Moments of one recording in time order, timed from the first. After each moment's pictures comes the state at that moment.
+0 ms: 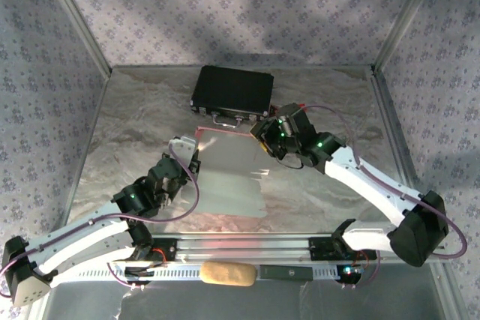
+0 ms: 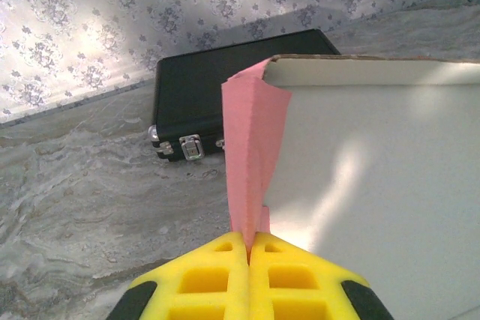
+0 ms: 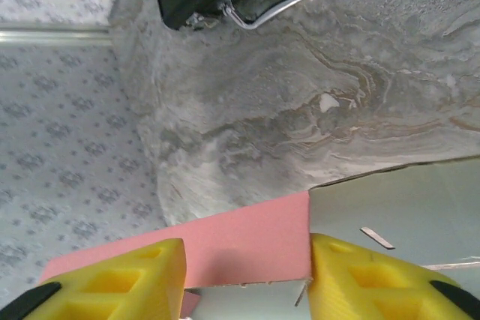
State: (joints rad) left arm -0.97 0.72 0.53 -0.14 -0.61 -0.11; right arm 0.70 1.24 1.04 -0.43 -0.12 1.35
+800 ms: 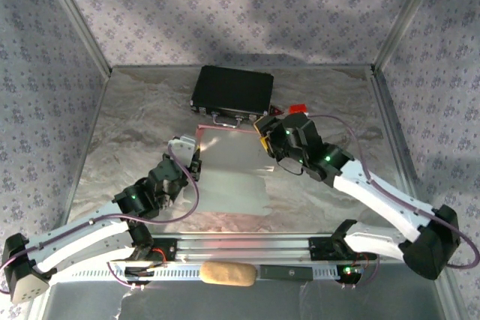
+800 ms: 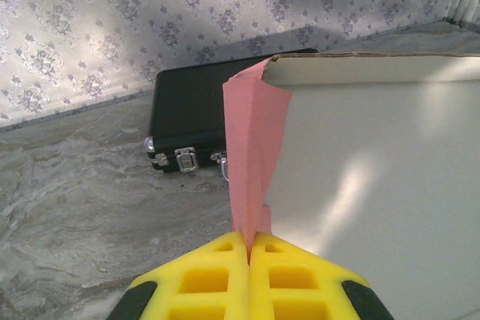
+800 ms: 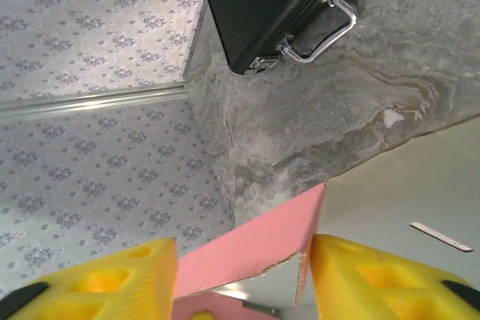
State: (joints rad) left arm -1.00 0.72 0.53 -0.10 -0.65 -0.14; right arm 0.76 1.09 0.94 -0.31 0.06 1.53
